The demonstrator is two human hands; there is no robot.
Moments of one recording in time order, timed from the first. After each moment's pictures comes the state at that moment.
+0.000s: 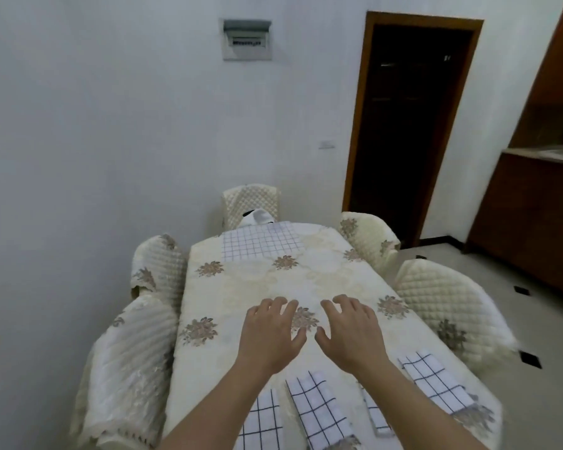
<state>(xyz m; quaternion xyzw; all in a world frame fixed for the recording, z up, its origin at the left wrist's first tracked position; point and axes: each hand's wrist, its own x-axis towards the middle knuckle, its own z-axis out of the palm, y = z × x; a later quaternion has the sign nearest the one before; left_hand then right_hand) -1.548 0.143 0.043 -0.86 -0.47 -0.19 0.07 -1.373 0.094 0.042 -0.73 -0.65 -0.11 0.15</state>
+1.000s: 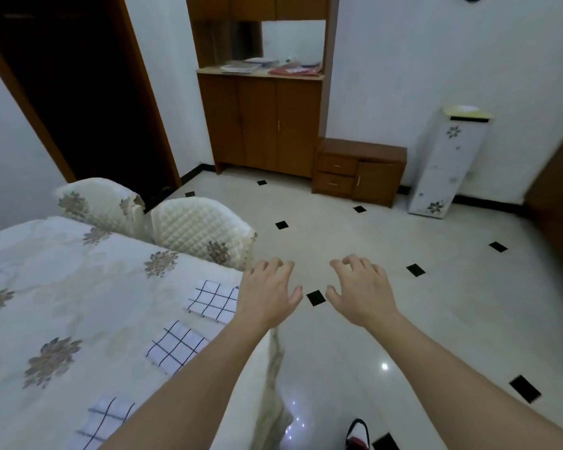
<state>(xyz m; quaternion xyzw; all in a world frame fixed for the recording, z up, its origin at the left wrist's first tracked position) -1.194 -0.031 -0.021 -0.99 -0.05 -0.15 -0.01 -1.132 -0.224 -0.006 -0.96 -0.25 -0.10 0.05</state>
